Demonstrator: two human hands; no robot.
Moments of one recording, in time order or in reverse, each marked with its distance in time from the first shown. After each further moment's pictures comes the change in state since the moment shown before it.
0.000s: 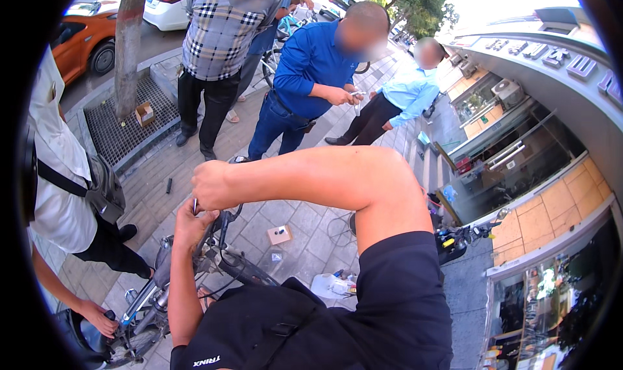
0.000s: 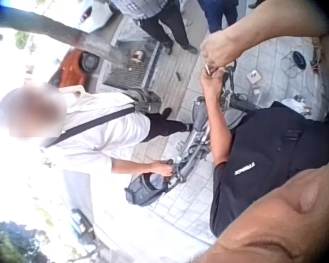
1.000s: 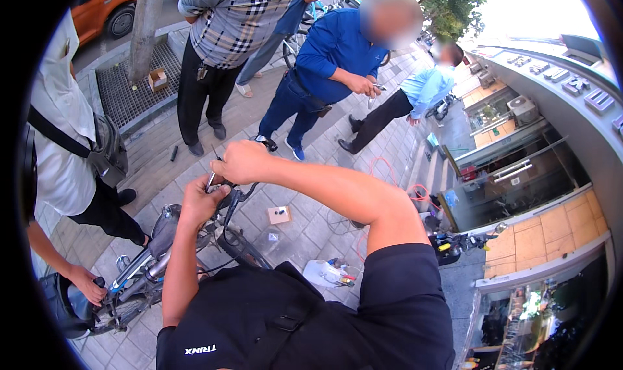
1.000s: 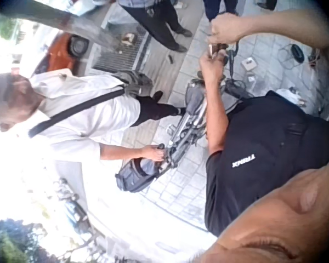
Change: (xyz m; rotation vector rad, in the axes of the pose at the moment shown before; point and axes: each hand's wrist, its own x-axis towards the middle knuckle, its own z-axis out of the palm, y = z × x) left_hand -0.014 -0.003 0.005 0.223 0.031 0.021; right_hand -0.006 -0.029 0.012 0.988 0.018 1.051
